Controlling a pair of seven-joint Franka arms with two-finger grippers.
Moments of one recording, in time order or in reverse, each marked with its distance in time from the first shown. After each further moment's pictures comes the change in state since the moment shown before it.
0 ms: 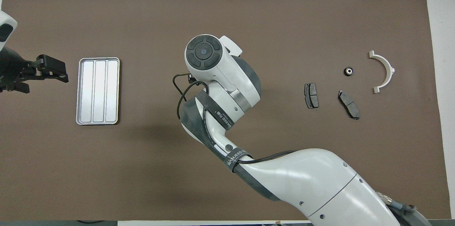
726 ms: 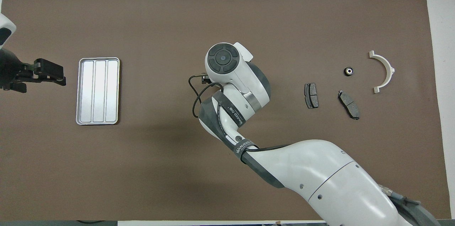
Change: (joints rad) left arm 0.009 -0.003 0.000 0.005 0.000 -0.017 0.107; right arm -0.044 0.001 -0.002 -0.166 0.000 0.162 0.000
